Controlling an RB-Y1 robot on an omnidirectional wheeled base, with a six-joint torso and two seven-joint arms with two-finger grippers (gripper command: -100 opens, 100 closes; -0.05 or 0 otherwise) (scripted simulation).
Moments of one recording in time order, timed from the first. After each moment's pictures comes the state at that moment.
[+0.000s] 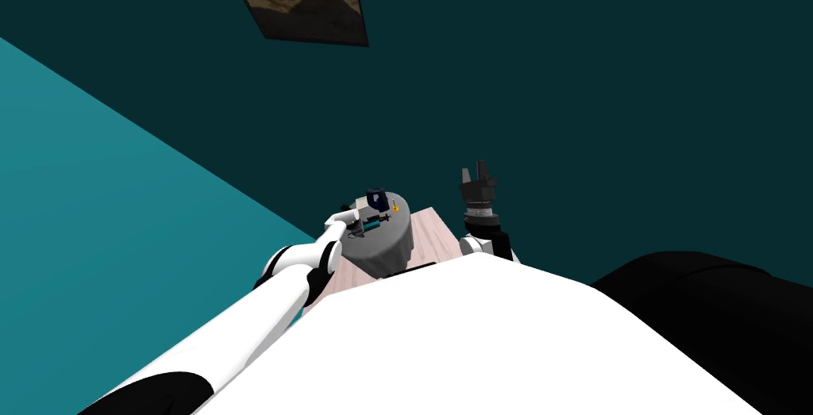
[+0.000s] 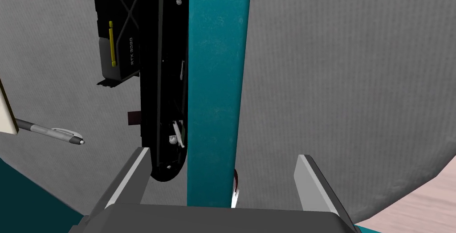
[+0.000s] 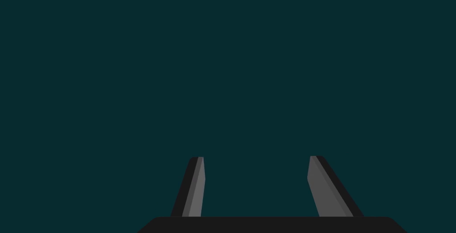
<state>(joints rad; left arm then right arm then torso) -0.80 0.30 0.05 -0.40 0.28 0.93 0.11 0.52 0.03 0.06 -2.34 -0.08 -0.52 0.04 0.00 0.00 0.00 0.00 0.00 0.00</state>
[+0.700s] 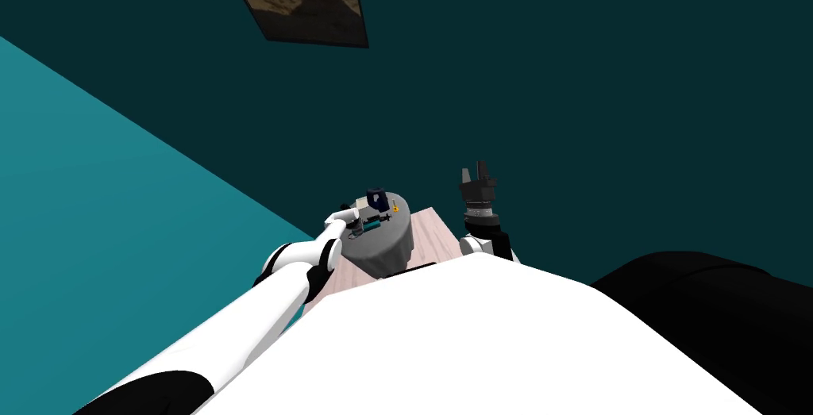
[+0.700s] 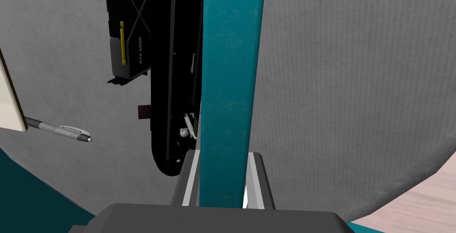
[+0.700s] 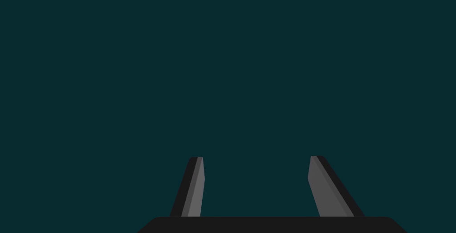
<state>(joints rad) -0.83 0.31 0.05 -0.37 0.28 0.94 0.11 0.52 0.03 0.06 -2.34 -0.08 -0.52 0.04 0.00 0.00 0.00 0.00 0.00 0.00</state>
